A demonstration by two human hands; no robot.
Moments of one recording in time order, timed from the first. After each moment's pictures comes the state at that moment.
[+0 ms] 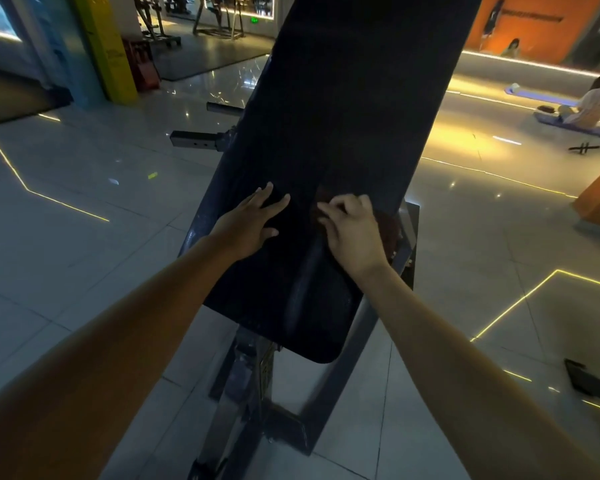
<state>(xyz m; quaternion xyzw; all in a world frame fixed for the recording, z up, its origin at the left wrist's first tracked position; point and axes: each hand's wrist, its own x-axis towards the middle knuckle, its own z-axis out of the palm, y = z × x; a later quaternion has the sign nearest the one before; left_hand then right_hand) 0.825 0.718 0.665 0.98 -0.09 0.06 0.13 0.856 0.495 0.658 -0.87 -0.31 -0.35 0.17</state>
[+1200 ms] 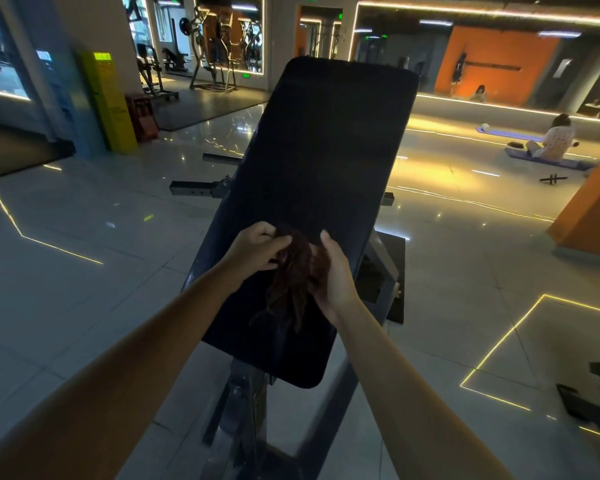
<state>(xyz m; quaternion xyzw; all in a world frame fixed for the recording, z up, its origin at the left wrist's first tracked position) 0.776 0.659 0.750 0.77 0.04 0.03 0.64 0.768 0.501 0.733 -0.53 -0.07 0.17 0.83</state>
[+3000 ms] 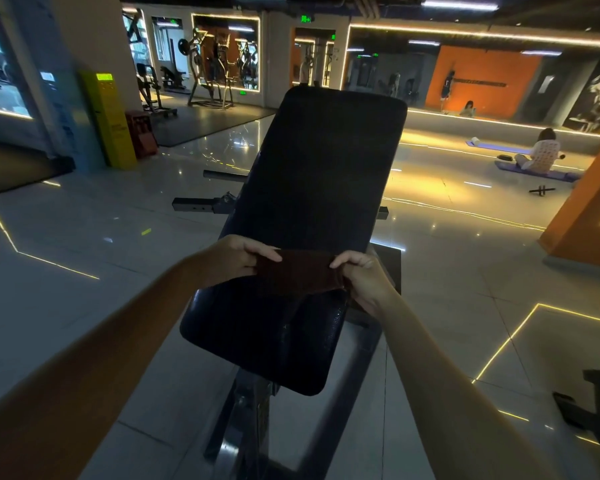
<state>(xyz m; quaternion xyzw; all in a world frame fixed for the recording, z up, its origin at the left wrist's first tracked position) 0.757 0.714 0.788 0.78 -0.08 -0.12 0.60 0.791 0.457 0.753 -0.69 -0.10 0.06 0.72</state>
